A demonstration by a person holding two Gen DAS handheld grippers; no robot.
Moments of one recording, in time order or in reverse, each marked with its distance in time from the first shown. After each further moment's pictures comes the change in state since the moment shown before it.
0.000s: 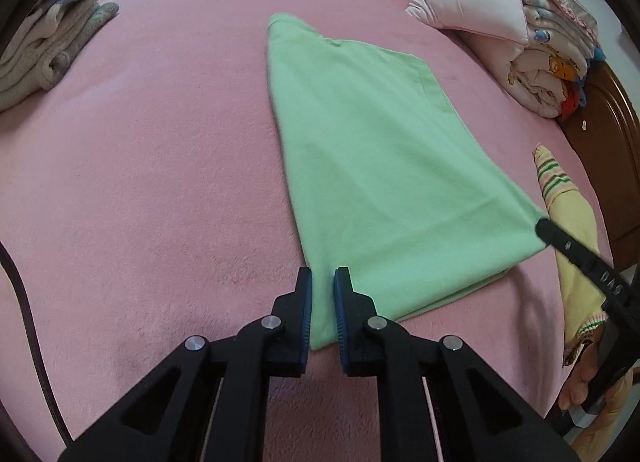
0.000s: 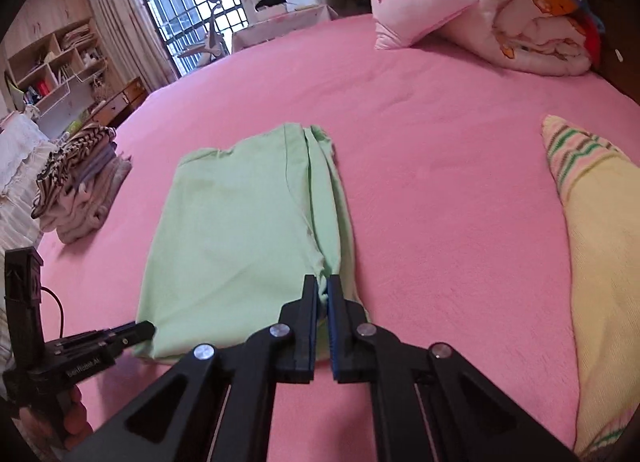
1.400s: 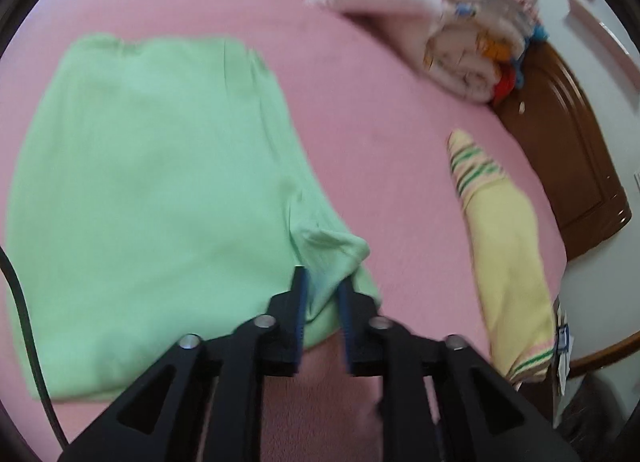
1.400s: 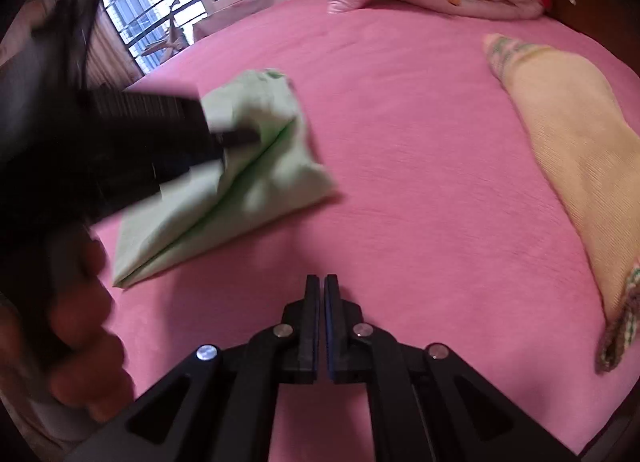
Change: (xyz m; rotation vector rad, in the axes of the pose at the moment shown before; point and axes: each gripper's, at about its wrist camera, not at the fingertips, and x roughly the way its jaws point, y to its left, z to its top) left arm 0.076 -0.166 0.028 0.086 0.013 -0.239; right arm -0.021 -0.023 -0.081 0.147 0.038 -0.054
